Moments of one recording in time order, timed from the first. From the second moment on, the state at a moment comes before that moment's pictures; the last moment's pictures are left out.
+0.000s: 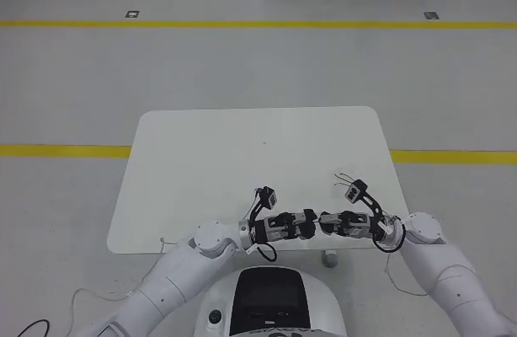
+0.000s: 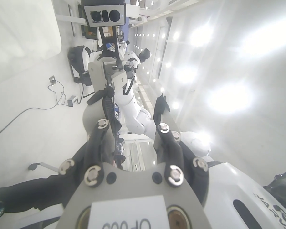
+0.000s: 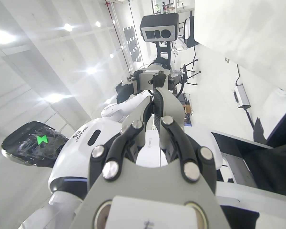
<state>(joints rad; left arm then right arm) 1.23 -1.27 -0.75 -1.29 -0.63 -0.31 -0.82 -1.34 -1.01 1.16 -1.14 0.74 -0.24 1.38</state>
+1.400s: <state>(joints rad) 1.20 -1.27 -0.73 -1.26 -0.61 -0.30 -0.80 -1.32 -1.02 1.14 -1.14 0.74 -0.25 1.39</state>
